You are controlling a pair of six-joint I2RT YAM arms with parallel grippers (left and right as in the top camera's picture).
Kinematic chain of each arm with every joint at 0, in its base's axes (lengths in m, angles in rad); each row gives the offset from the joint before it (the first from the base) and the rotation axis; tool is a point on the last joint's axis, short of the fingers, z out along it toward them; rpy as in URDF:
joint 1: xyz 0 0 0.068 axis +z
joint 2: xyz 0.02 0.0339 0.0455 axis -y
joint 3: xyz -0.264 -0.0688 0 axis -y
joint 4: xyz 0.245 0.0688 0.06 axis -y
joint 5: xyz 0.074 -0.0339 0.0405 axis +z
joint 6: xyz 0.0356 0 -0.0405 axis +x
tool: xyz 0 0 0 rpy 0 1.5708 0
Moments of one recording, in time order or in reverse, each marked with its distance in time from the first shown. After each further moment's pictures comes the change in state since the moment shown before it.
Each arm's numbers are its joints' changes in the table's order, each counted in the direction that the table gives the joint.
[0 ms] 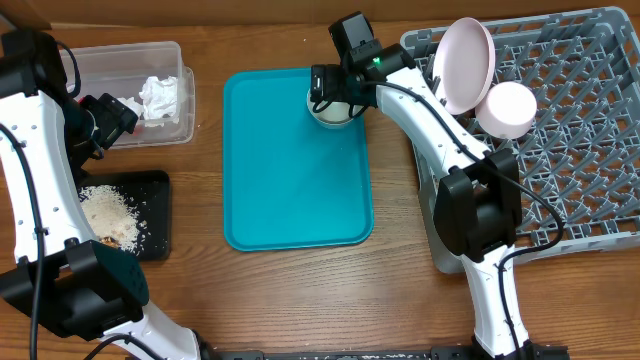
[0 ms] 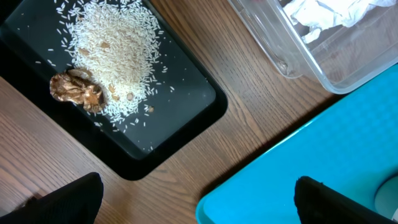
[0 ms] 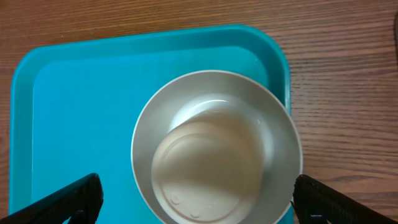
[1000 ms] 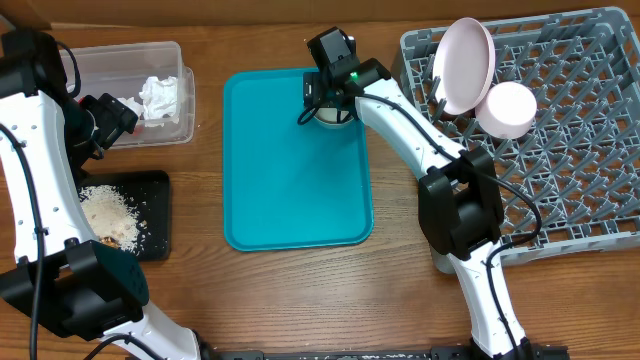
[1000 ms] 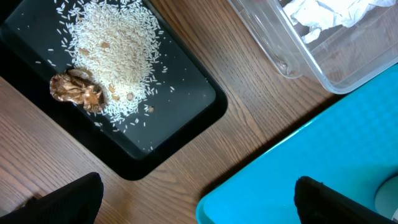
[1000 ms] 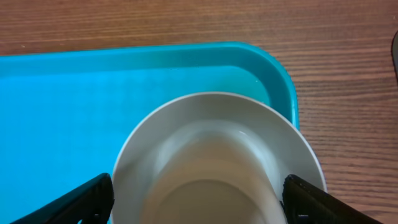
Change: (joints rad) left arm 0.000 0.000 0.000 0.000 0.000 0.000; right arm 0.059 -0.067 -0.016 0.113 -0.176 -0.001
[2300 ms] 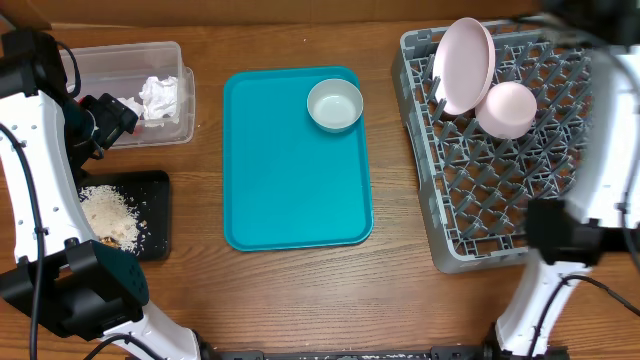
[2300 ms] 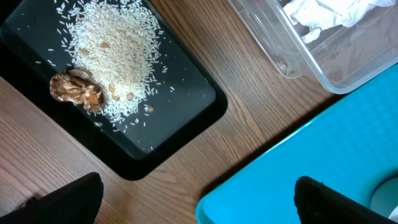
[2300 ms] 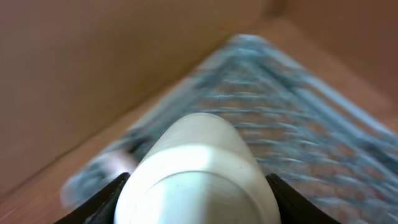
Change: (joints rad) left arm 0.000 0.000 0.000 0.000 0.000 0.000; right arm -0.622 0.241 0.713 -0.759 -0.171 0.001
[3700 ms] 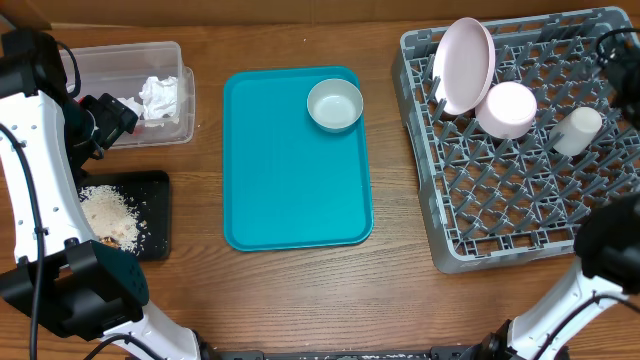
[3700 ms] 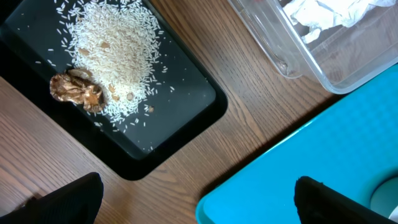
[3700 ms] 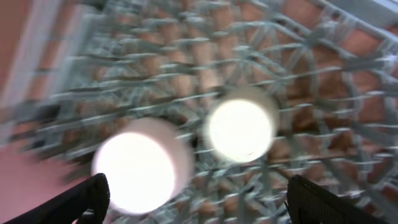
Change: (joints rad) left arm 0.000 0.000 0.000 0.000 0.000 0.000; right arm -0.344 0.095 -0.600 0.178 0.462 -0.003
